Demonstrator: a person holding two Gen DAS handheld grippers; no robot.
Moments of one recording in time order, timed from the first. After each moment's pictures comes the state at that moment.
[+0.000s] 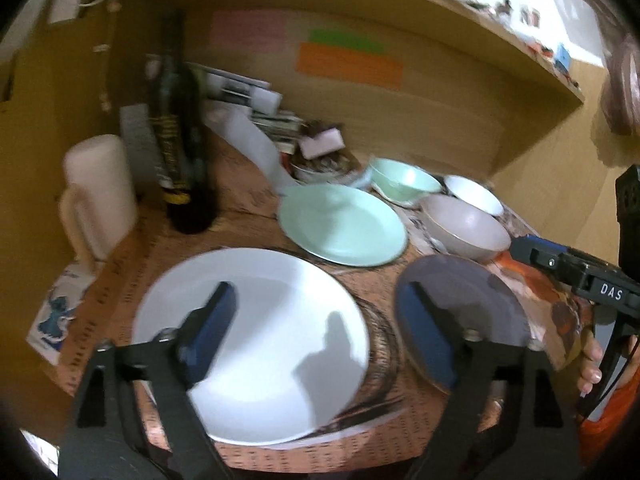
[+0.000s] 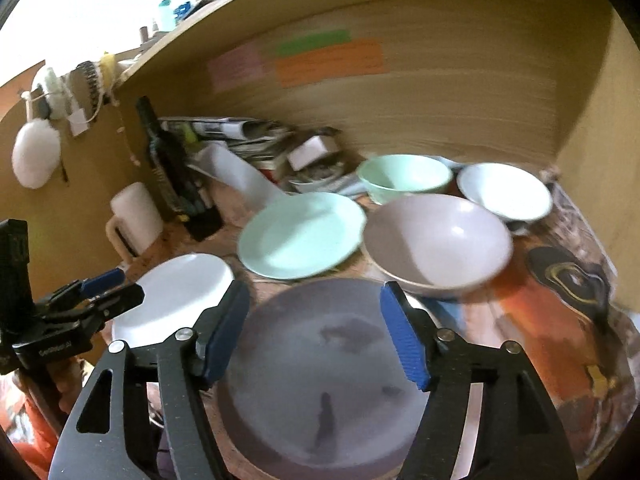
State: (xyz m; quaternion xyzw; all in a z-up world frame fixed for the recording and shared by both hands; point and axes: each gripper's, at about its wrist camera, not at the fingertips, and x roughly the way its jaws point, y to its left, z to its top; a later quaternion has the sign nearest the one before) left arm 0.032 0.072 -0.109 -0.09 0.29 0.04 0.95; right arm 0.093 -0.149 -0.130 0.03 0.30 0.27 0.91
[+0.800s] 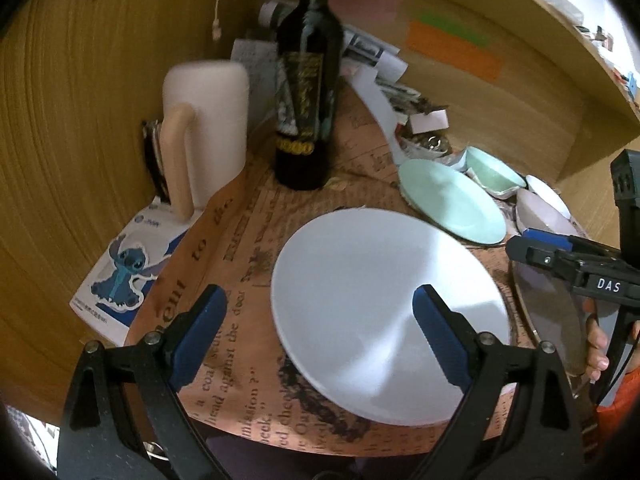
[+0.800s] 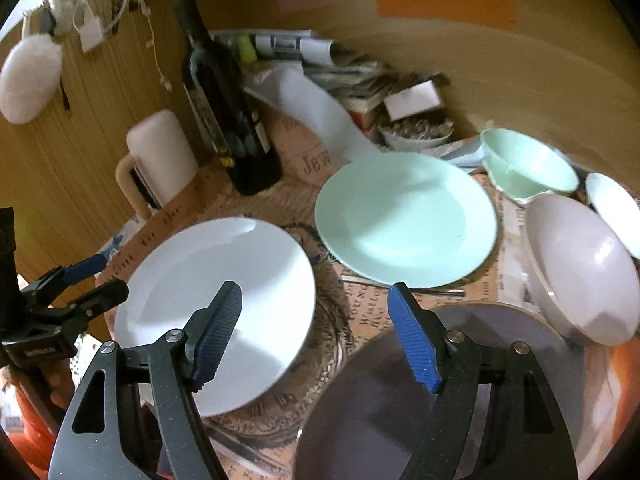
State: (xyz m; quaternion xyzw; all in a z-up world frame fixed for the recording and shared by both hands) left arm 0.010 0.167 -0.156 -0.13 0.33 0.11 0.93; right arm 0.125 -0.028 -0.165 -0.04 0.37 0.34 0.86
